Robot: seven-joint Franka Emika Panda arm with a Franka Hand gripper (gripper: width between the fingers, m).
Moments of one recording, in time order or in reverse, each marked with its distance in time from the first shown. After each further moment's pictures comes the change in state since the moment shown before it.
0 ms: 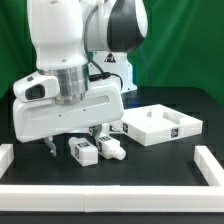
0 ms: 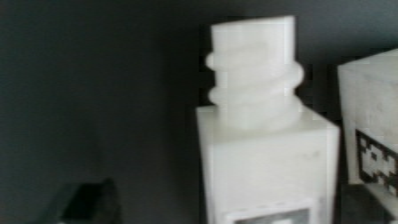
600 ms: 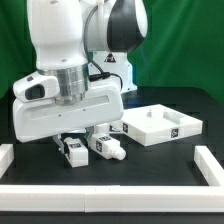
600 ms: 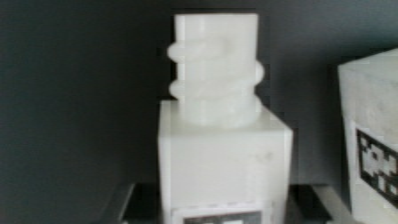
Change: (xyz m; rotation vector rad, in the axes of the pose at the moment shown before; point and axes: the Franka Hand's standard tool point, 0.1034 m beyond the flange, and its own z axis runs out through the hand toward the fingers) arm -0.001 0.001 -0.001 -0.001 0.000 0.002
